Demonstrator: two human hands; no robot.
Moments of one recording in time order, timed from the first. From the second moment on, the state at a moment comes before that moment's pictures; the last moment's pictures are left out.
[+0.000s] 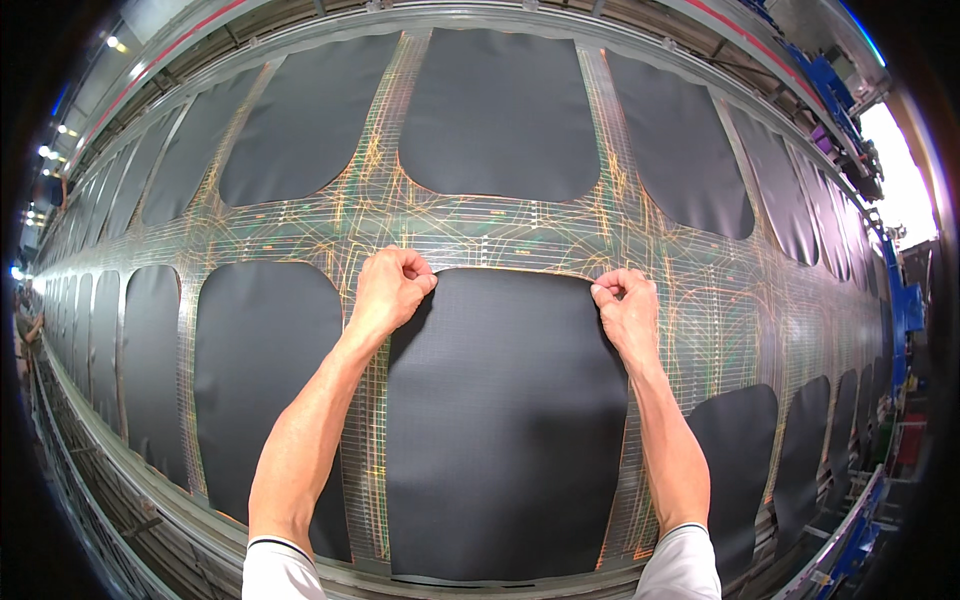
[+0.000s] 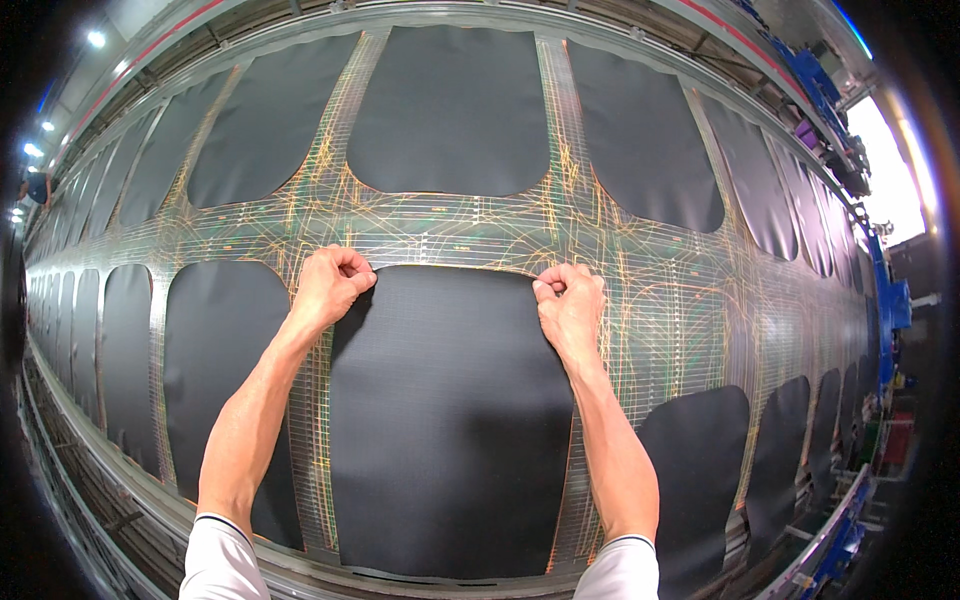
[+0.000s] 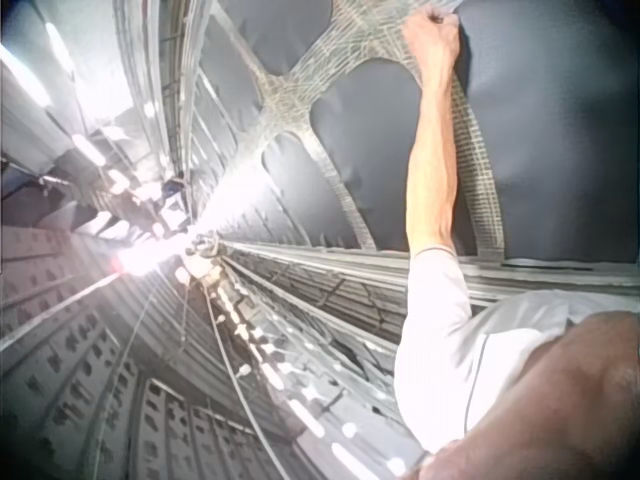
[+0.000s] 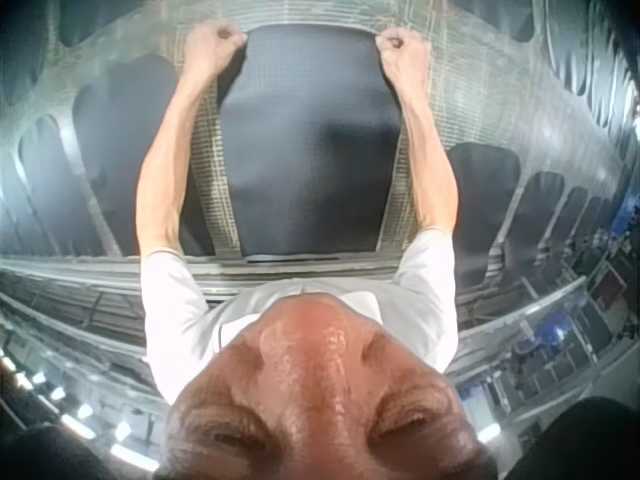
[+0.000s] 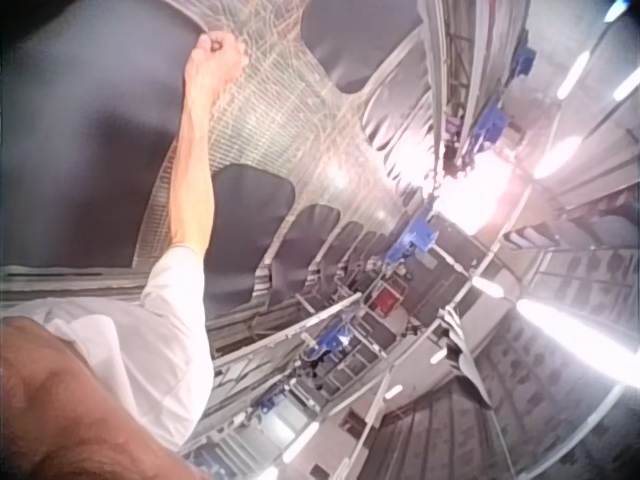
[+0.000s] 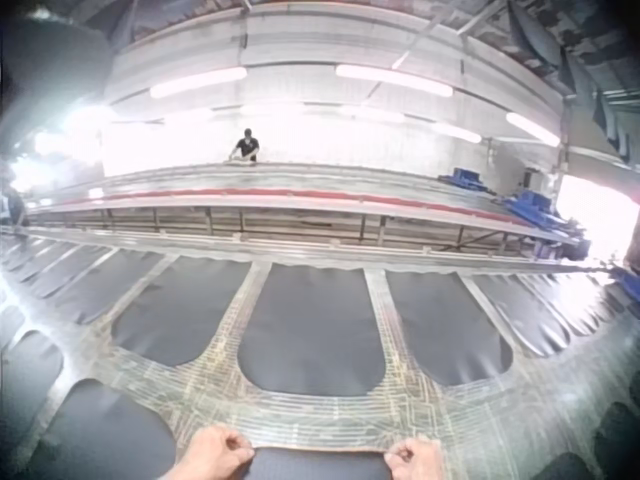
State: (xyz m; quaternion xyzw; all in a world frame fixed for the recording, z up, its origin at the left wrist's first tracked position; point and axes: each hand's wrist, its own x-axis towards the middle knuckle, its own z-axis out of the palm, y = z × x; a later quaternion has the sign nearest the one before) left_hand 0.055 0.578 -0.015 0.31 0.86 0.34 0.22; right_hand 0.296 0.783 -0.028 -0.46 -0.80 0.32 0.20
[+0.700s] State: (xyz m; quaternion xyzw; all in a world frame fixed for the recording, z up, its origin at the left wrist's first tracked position) left_hand 0.044 0.583 -0.010 0.24 0.86 0.35 0.29; right_hand 0.288 0.790 -0.038 -0.48 -0.79 0.32 0.21
